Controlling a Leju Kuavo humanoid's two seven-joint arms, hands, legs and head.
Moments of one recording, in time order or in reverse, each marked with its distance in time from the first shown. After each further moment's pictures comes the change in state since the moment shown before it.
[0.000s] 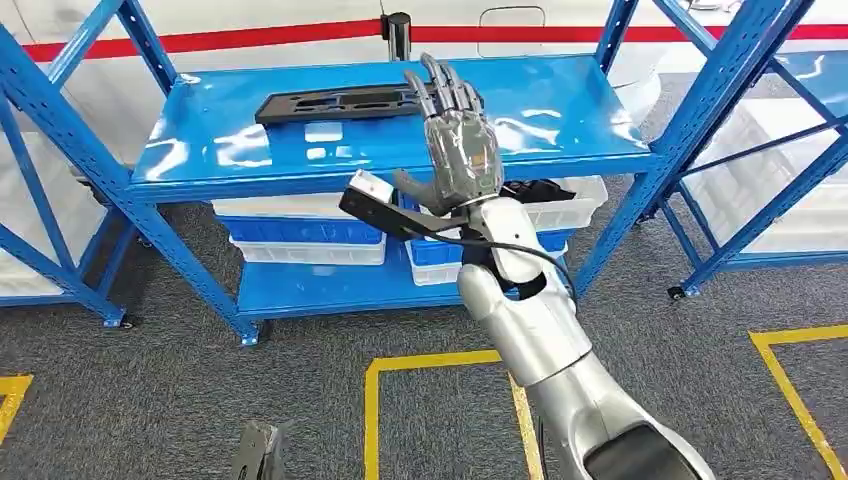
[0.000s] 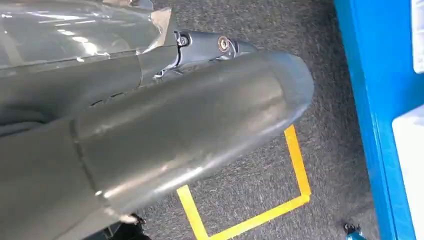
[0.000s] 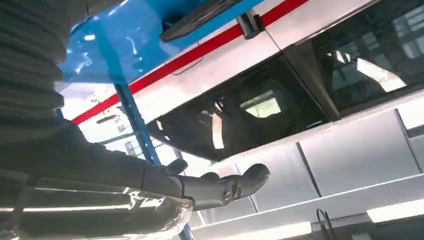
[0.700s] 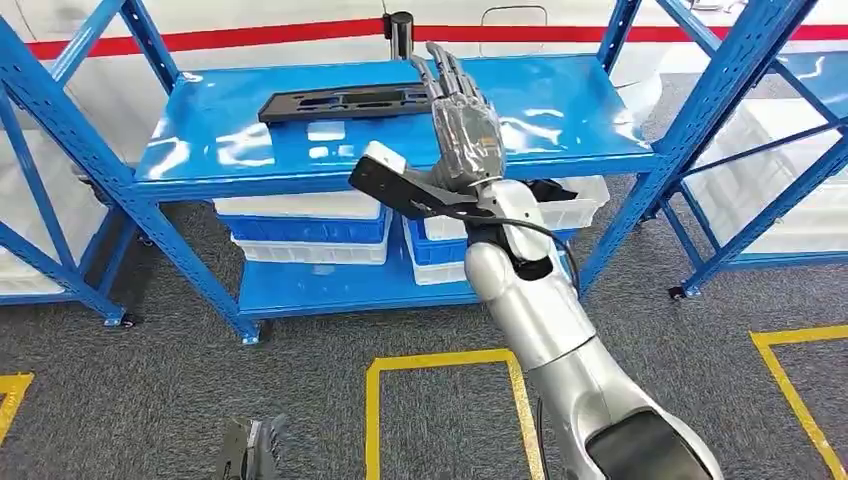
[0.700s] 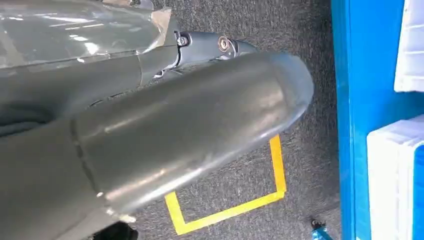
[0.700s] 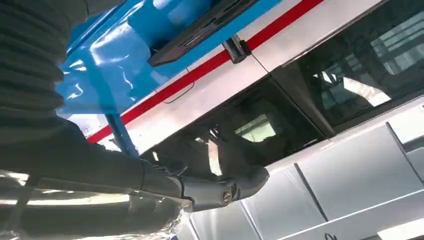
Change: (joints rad) left arm -0.008 0.017 0.050 0.002 0.096 -0.093 -0.026; right arm -0.041 0.000 -0.031 0.033 -0.190 0.042 -0.067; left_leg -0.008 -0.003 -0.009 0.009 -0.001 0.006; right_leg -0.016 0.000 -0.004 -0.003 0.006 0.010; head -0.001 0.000
